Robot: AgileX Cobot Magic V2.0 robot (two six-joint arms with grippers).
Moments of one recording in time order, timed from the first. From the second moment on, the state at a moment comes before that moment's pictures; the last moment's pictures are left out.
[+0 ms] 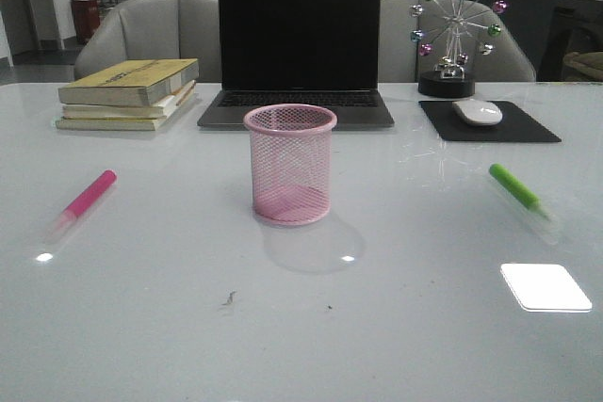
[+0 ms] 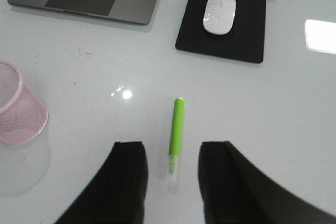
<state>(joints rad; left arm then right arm) -0.10 0.82 -0.57 -0.04 -0.08 0.10 0.02 1.16 -1.01 0.19 0.56 -0.18</state>
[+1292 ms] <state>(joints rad) -0.10 0.82 -0.57 -0.04 -0.08 0.10 0.02 2.12 -1.55 0.19 0.81 -0.18</state>
